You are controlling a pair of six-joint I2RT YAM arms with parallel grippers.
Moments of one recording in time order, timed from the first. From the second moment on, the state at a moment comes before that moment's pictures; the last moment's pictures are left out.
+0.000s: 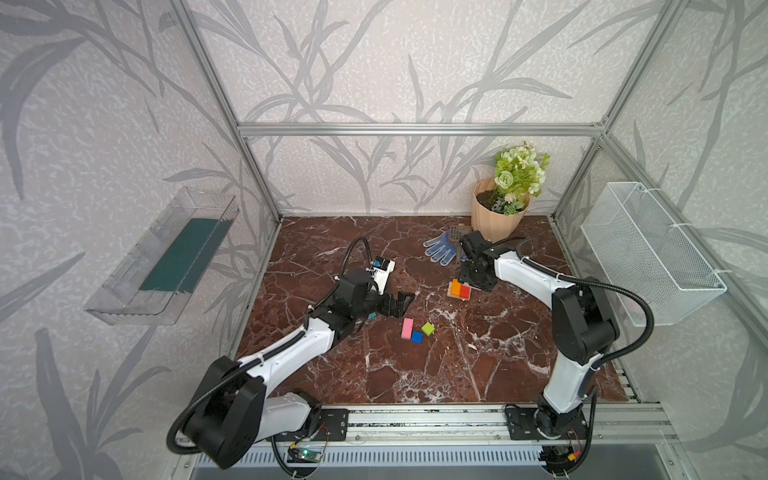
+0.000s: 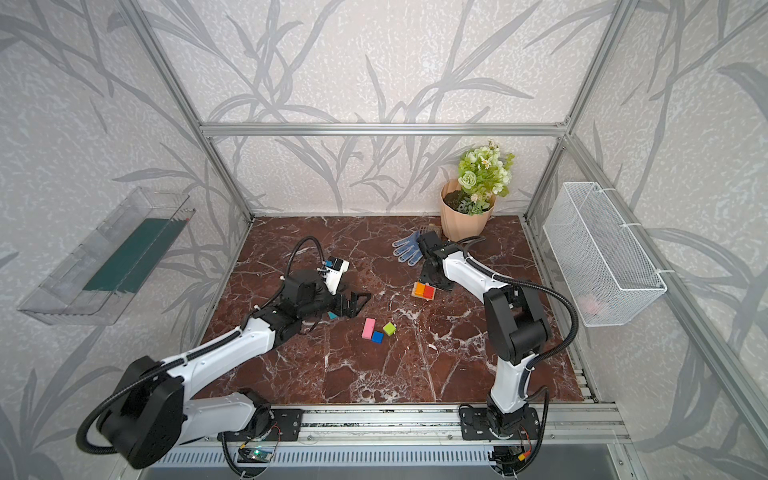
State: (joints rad) left arm -0.50 1.31 0.69 0.08 0.37 -0.22; right arm 0.42 1.87 1.36 -0.74 0.17 0.76
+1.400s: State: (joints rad) left arm -0.45 1.28 0.55 0.08 0.32 -0.01; right arm 0.46 1.97 1.43 -0.67 0.21 0.73
